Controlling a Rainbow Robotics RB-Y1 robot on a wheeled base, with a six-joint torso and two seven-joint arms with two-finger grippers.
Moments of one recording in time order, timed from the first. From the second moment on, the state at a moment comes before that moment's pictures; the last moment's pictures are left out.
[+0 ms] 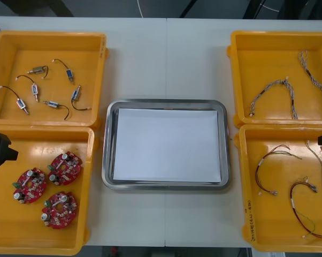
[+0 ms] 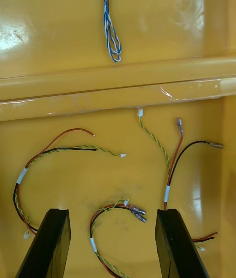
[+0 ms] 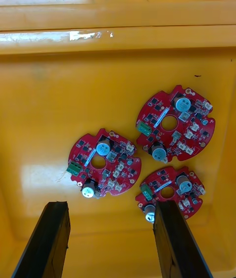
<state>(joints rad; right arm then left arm) -0.18 -0.53 -0.44 -2.18 -0.60 1.92 1.44 -0.07 0.75 0.35 -2.25 0.89 1.91 -1.30</state>
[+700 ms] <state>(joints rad) -0.06 -0.59 -0.44 -2.18 -0.64 1.92 1.44 0.07 0.86 0.35 -2.25 0.96 1.72 -1.52</state>
